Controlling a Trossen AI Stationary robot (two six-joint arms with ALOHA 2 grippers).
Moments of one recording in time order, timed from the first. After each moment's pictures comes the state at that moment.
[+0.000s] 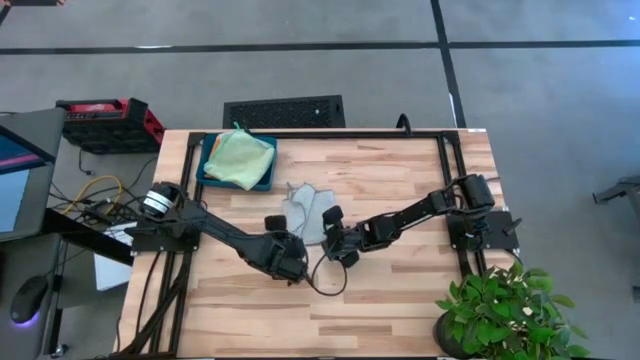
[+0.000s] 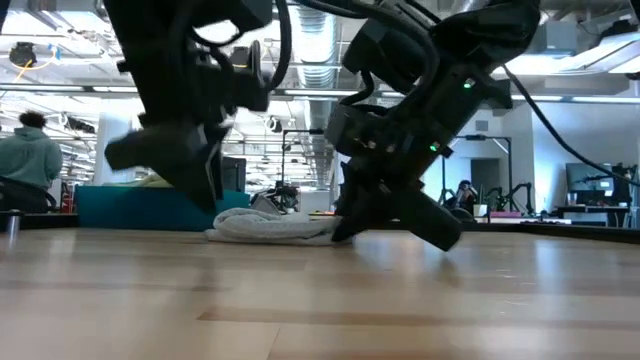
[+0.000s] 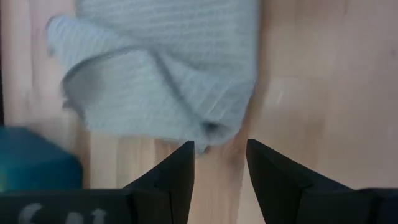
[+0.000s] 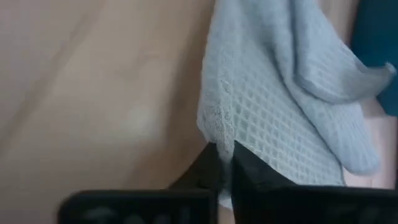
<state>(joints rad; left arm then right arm) -0.38 1.85 1.19 -0.84 -0.55 -0.44 0.19 1.97 1.03 -0.01 0.39 -0.56</state>
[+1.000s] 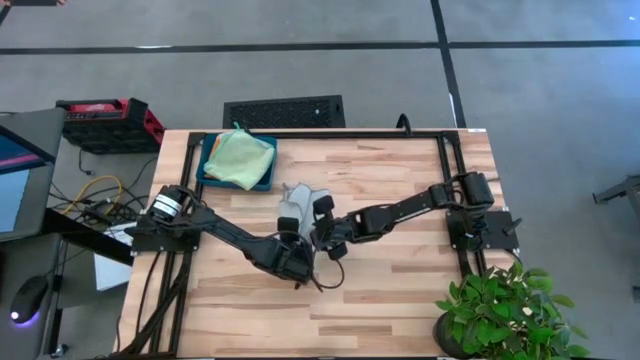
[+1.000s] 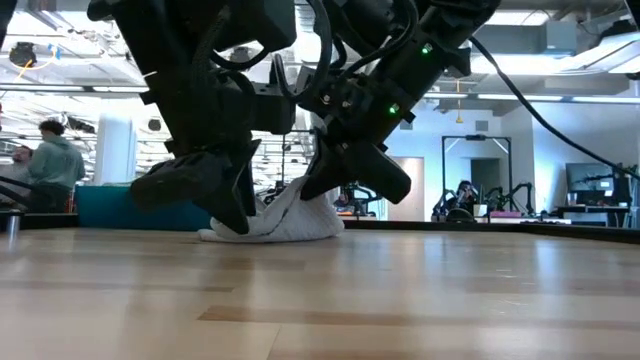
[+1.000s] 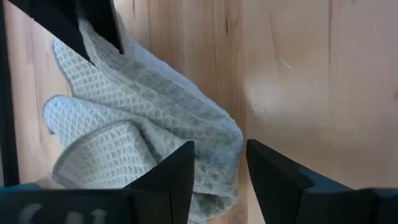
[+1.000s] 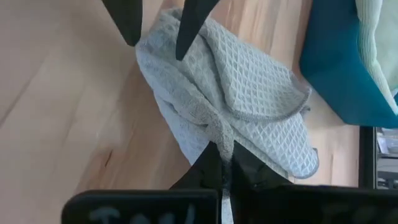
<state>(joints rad) -0.36 1.93 1.19 -0.66 -0.61 -0.21 0.15 1.97 1.20 -0.11 0.39 -0.54</state>
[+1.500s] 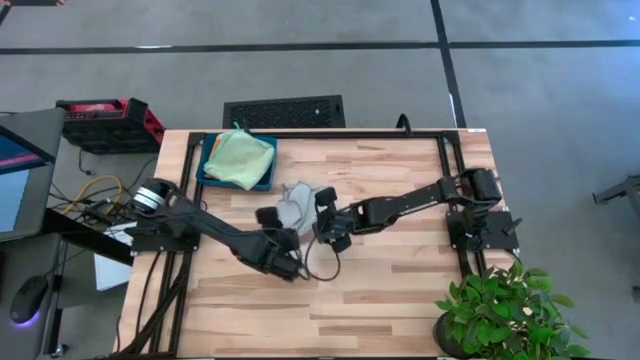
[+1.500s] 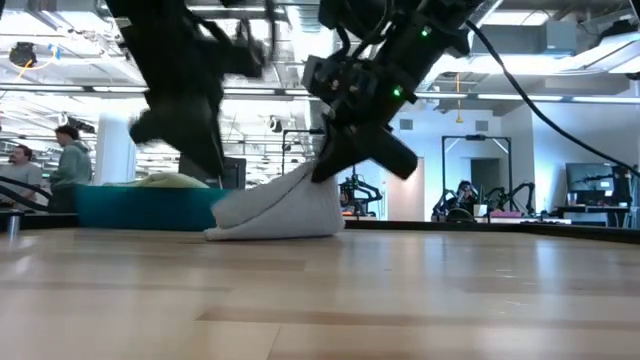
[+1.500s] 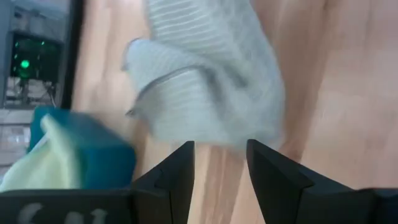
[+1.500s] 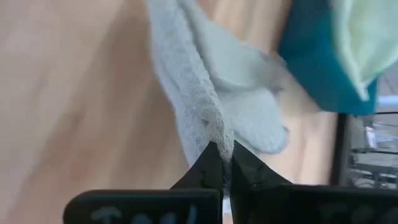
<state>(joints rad) -0.38 1.80 1.20 -0.93 -0.71 -0.51 0.12 1.91 1.23 -0.25 0.40 -0.58</state>
